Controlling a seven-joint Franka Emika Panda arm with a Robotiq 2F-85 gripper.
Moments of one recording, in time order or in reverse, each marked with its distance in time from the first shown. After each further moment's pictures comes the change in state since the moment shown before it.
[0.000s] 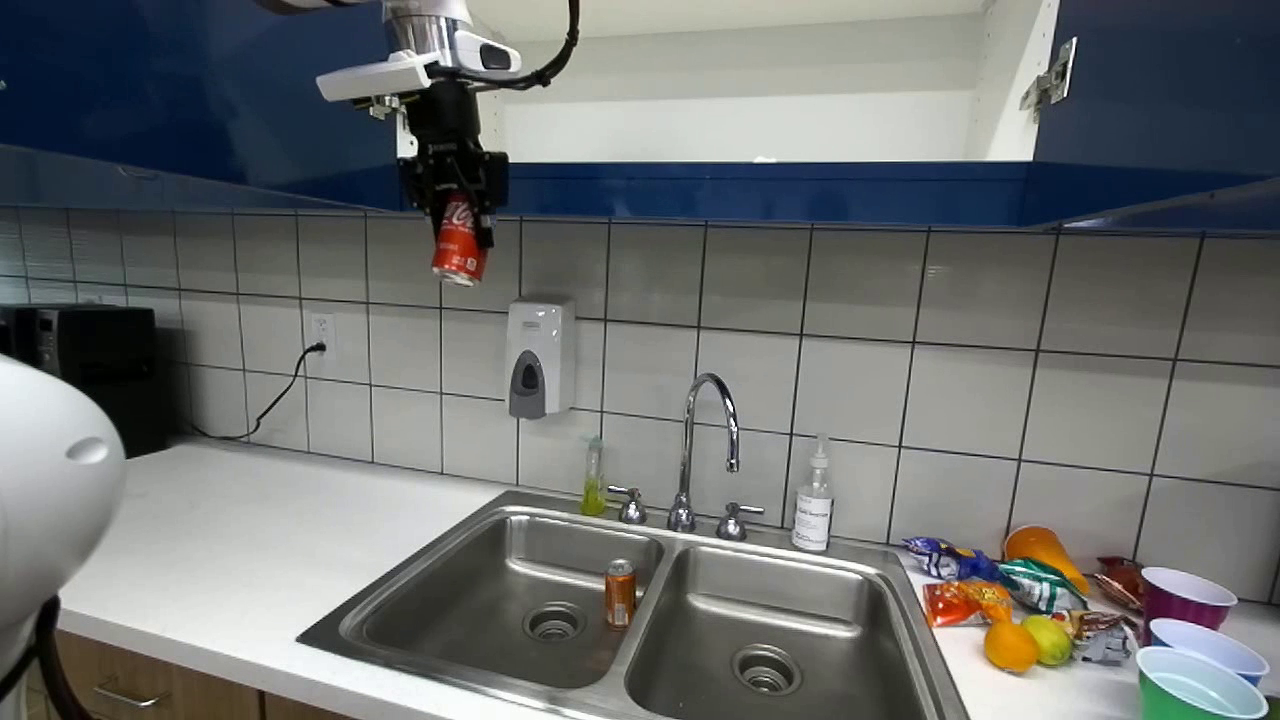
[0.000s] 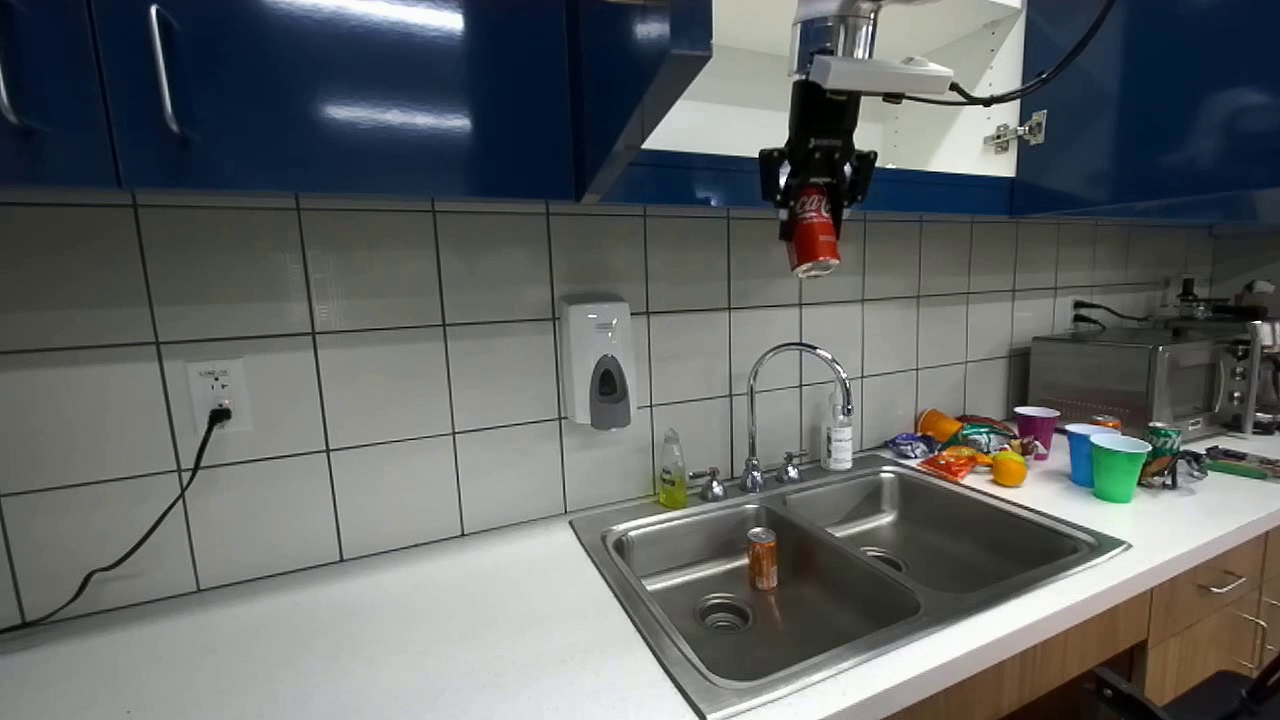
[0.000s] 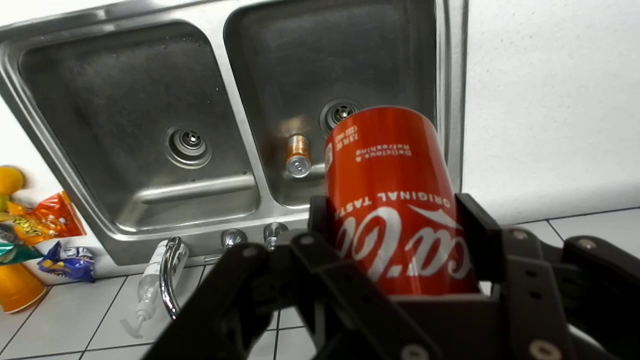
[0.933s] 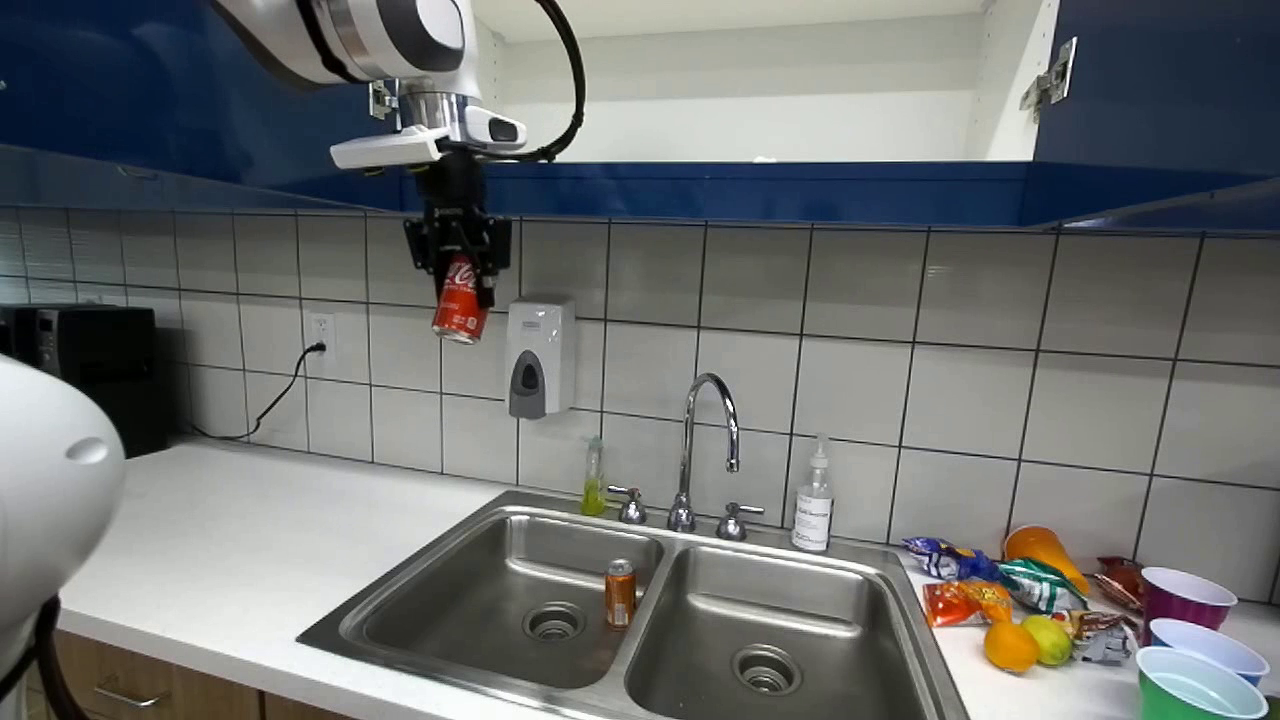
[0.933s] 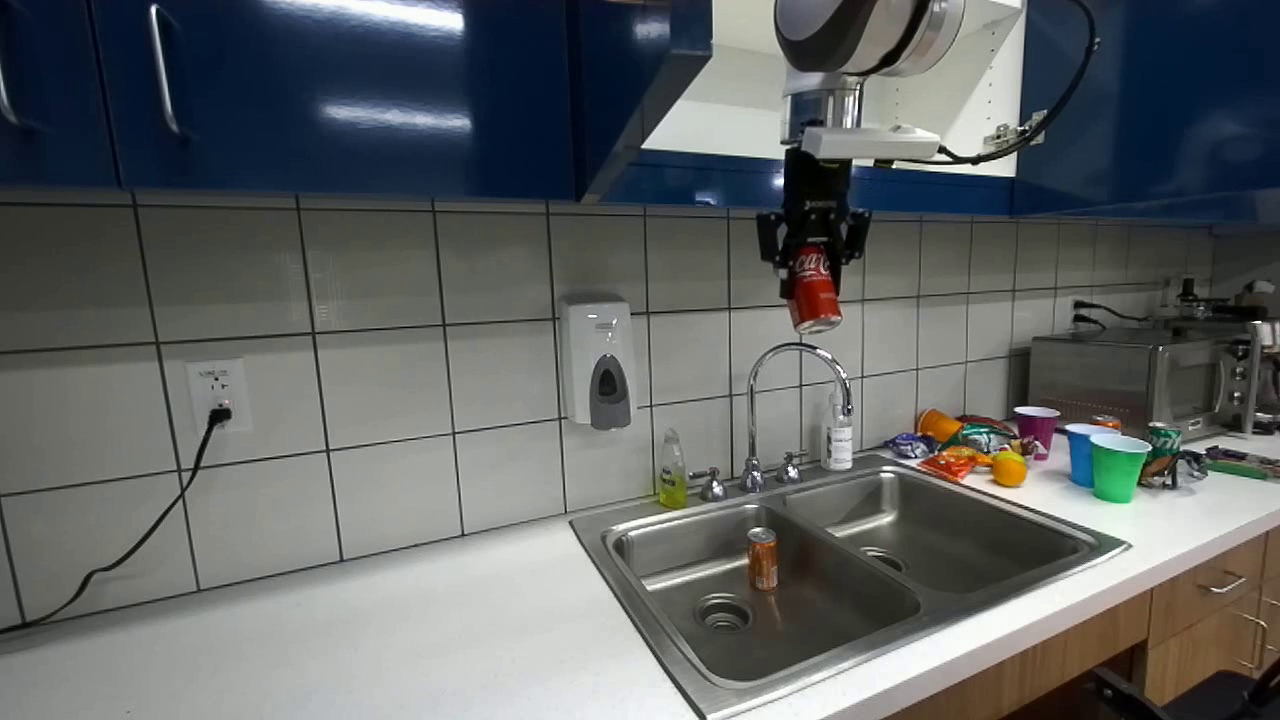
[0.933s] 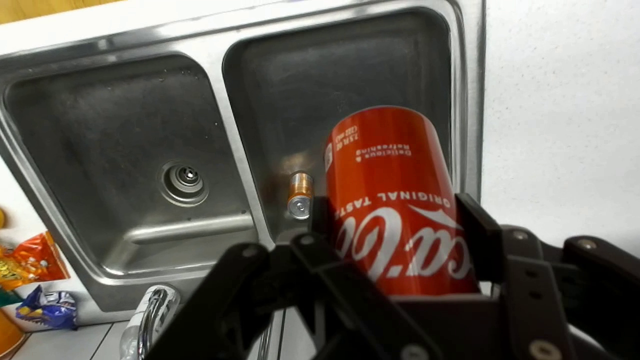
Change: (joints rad) arm -0.001 0.058 -0.002 -0.097 0.000 0.073 -0.001
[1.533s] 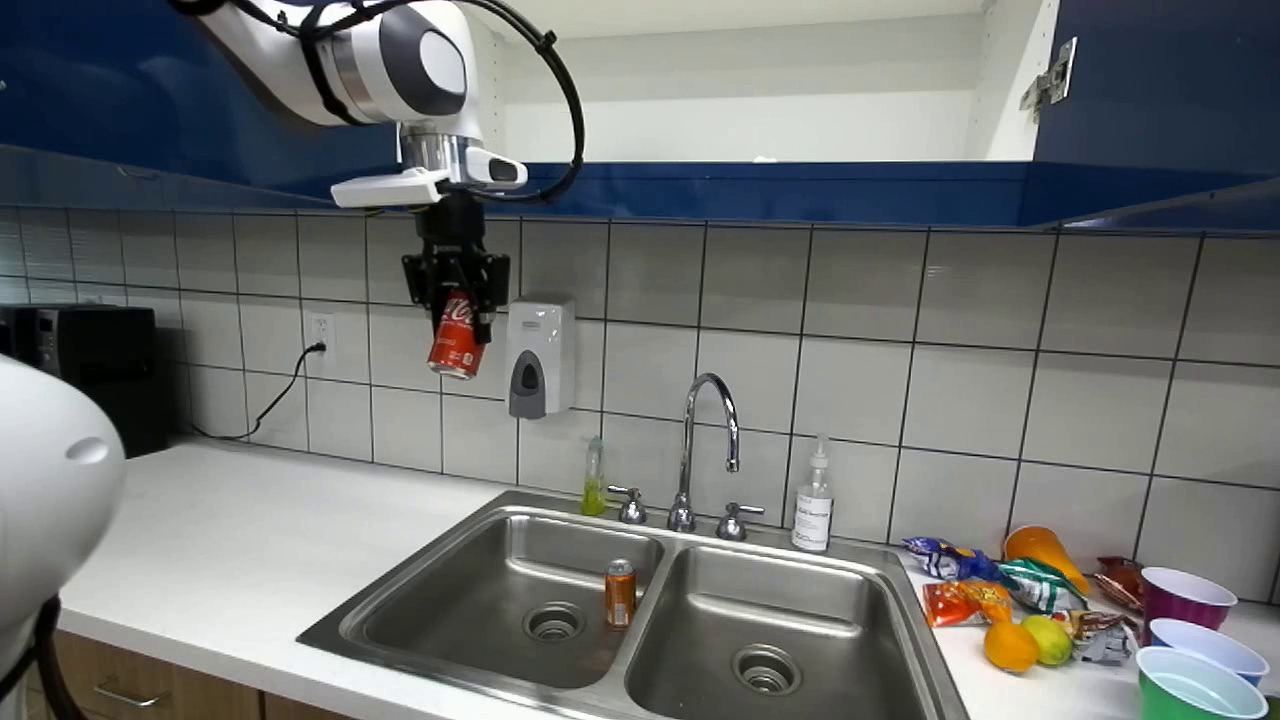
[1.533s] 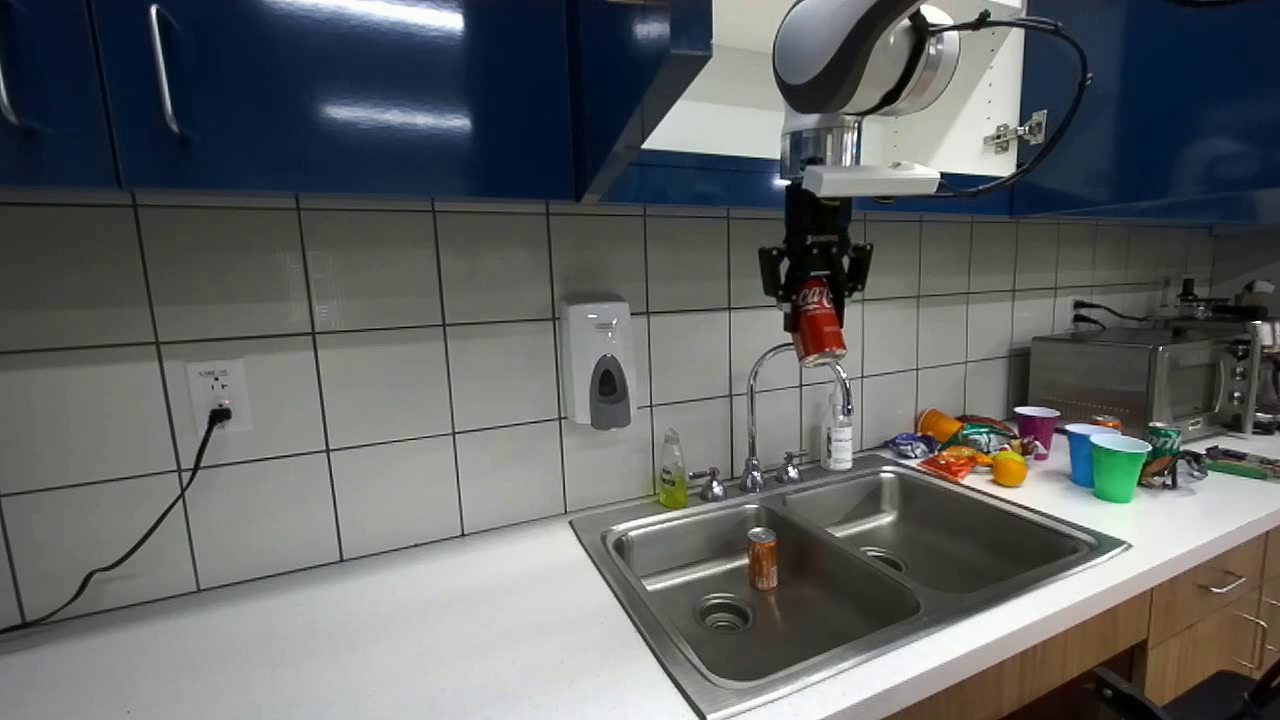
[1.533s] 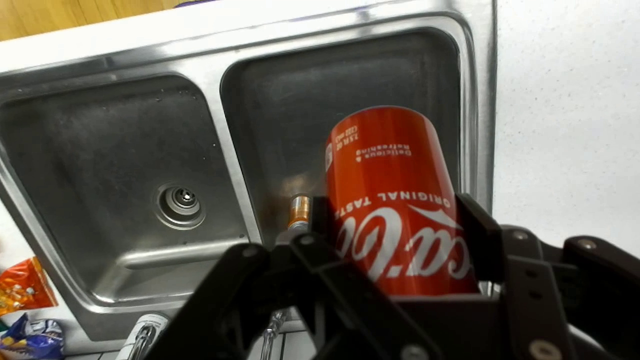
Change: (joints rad) arm 0.000 0.019 0.000 -0.076 0.000 0.057 0.000
